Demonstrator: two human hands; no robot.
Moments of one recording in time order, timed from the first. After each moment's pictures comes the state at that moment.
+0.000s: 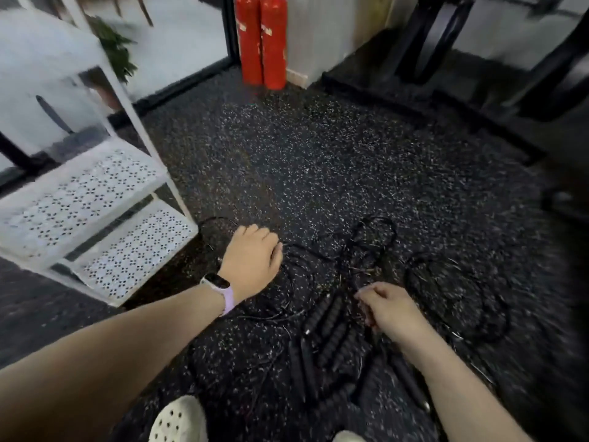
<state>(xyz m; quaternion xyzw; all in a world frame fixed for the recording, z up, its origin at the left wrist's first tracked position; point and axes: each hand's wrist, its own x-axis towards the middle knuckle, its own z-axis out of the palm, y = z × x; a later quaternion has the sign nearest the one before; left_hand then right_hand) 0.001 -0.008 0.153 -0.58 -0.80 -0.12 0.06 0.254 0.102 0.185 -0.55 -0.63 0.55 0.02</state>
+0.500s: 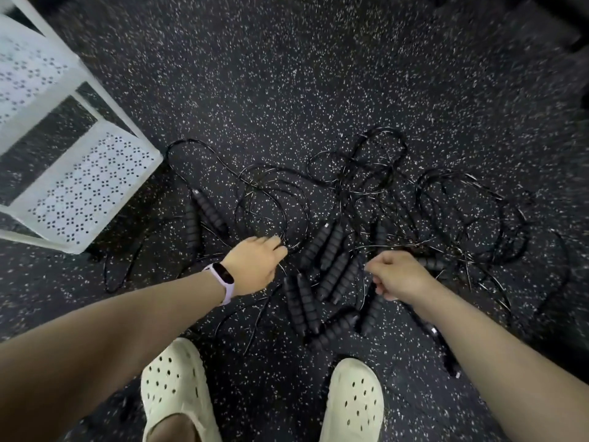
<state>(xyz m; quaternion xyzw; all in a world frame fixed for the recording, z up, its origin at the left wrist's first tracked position) 0.044 -0.036 -0.021 -0.72 -0.67 0.09 -0.18 0.294 0.117 0.056 -0.60 -0.60 0.51 -0.13</state>
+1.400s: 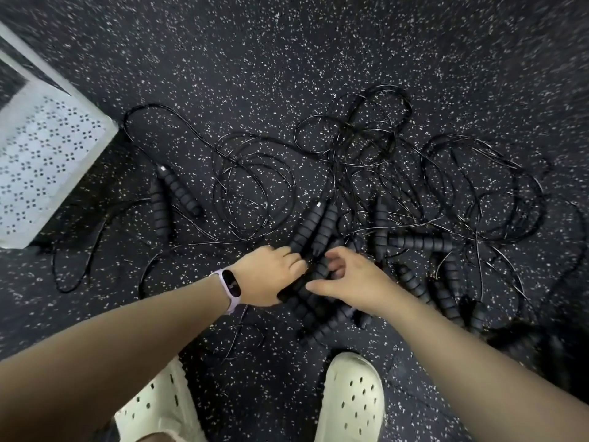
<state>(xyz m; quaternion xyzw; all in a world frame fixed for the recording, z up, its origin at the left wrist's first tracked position) 0.087 -0.019 -0.087 -0.82 -0.54 0.02 -0.17 0.269 0.090 -0.014 -0.49 -0.68 0.49 -0.23</state>
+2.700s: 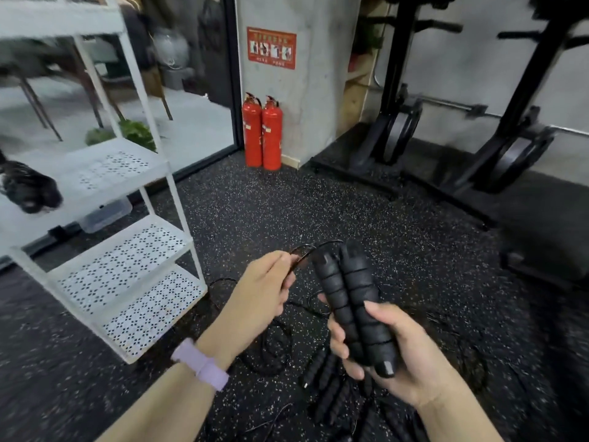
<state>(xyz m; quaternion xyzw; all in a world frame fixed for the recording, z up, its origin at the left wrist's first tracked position) 0.084 -0.075 0.385 -0.28 -0.64 -0.59 -0.39 0.279 0.019 0.374 -0.13 -0.39 0.91 0.08</state>
